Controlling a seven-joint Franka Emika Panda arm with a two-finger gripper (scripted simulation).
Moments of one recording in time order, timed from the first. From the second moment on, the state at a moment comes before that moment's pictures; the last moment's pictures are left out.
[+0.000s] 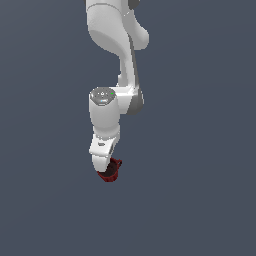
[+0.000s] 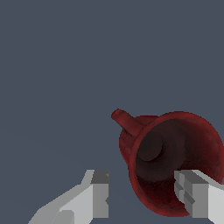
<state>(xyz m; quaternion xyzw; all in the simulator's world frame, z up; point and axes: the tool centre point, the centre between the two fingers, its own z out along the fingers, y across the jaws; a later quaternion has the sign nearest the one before) 0.051 -0.076 0.106 0.78 0.63 0.04 0.05</state>
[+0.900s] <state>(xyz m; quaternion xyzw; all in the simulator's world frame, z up) 0.054 -0.080 0.079 0.76 0.64 0.04 0.05</state>
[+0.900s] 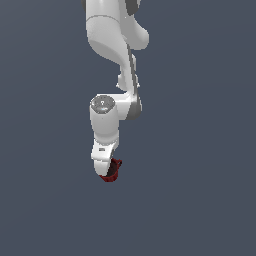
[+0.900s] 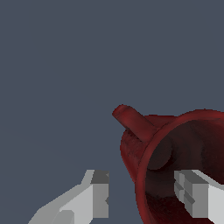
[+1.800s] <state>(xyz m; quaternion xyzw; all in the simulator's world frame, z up) 0.053 -0.079 0.074 0.76 0.64 0.04 0.05</state>
